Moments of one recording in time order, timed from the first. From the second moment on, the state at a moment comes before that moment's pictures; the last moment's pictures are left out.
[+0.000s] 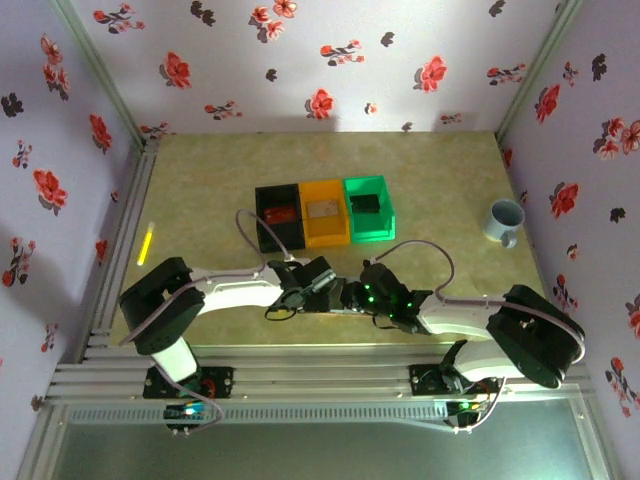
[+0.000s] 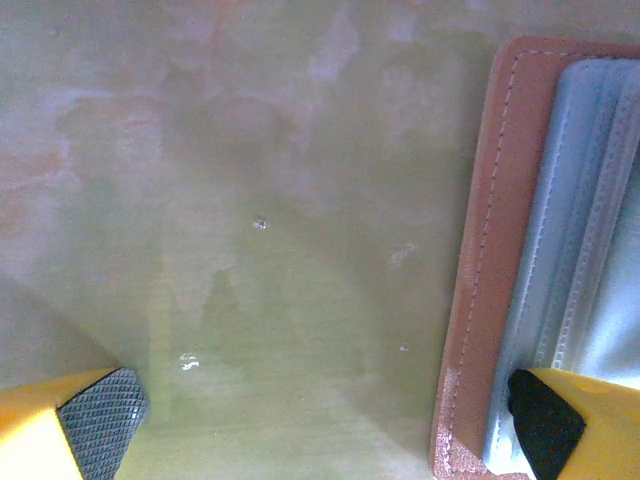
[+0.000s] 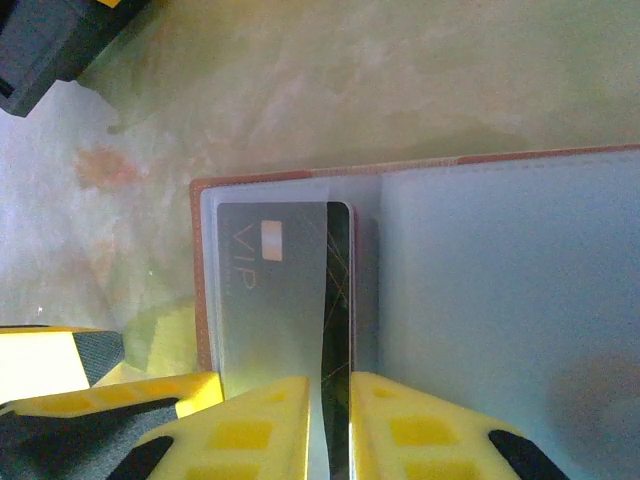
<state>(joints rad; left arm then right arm) -1.08 1.69 0.93 -0.57 -0.19 -1.00 0.88 1.32 0.36 0.20 -0.05 1.03</state>
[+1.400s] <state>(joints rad) -1.08 1.70 0.93 -0.57 -0.20 -1.01 0.88 1.24 0.33 0.25 -0.09 0.98</state>
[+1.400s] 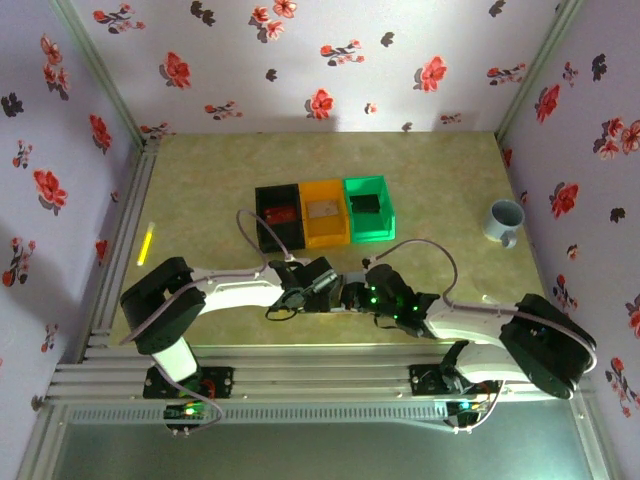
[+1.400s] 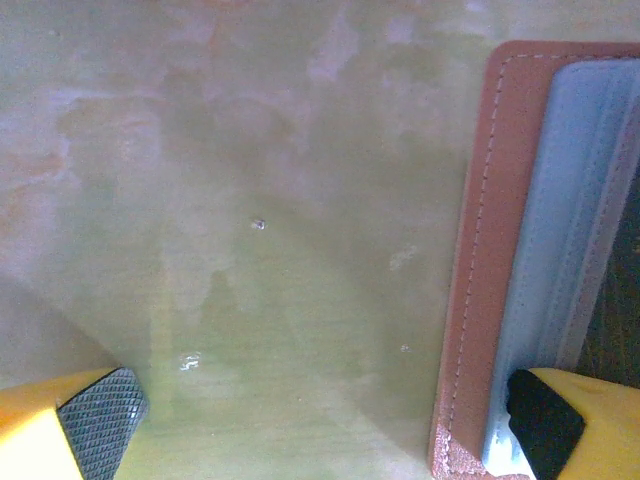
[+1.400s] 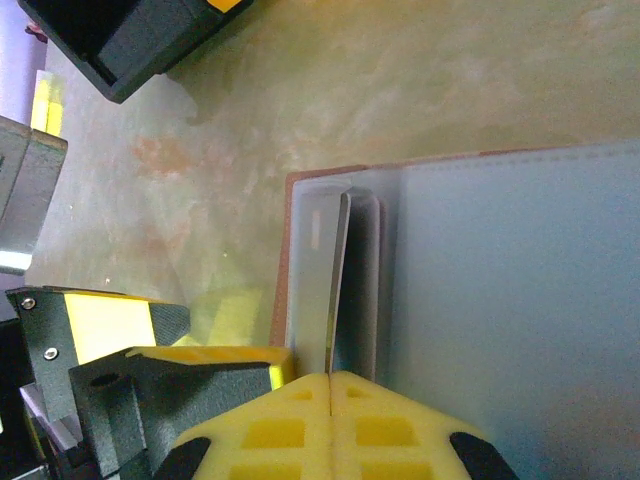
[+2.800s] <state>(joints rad) -1.08 1.57 0.89 -0.53 -0.12 -1.01 0.81 0.70 0.32 -0.15 -0.04 0.87</state>
